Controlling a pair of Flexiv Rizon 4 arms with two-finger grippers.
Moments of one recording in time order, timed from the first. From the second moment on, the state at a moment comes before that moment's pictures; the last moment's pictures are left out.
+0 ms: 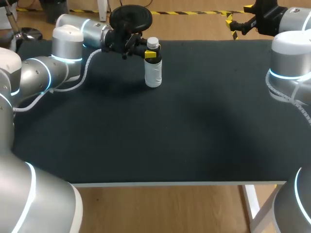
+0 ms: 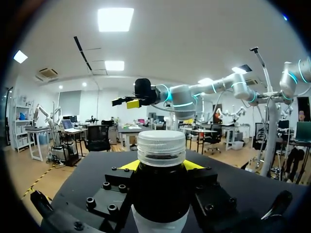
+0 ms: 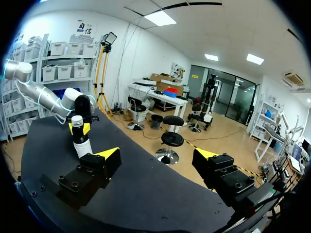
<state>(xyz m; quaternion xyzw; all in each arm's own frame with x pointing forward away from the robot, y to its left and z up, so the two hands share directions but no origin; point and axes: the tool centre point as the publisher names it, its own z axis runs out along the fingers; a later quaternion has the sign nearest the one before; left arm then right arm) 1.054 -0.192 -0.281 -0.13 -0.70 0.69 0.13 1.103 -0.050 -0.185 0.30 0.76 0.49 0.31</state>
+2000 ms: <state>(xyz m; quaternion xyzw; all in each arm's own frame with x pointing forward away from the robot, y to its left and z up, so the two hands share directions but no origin) 1.056 -0.189 -0.282 -0.13 -0.70 0.69 0.13 1.066 0.052 -0.186 0.28 0.74 0.56 0.26</state>
